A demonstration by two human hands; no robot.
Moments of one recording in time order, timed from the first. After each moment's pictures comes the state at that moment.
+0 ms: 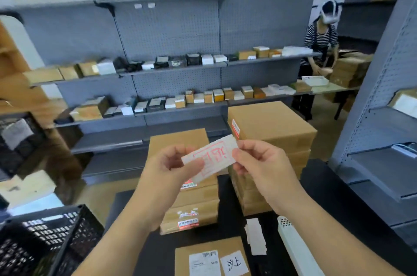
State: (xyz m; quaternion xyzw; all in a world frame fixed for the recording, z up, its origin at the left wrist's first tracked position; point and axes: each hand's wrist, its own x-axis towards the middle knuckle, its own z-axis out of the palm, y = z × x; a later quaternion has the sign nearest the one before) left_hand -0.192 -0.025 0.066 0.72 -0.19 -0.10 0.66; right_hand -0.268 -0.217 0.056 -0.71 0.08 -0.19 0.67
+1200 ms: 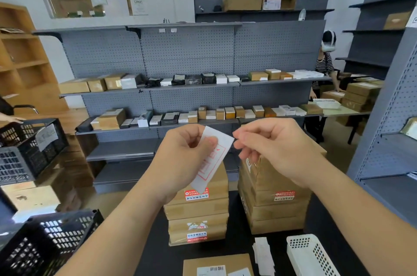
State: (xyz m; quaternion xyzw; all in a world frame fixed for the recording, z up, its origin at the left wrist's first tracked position) left_hand -0.203 -0.015 0.133 0.74 -0.26 -0.05 0.62; right_hand -0.277 -0.209 0.148 -0.81 -0.04 -0.20 0.55
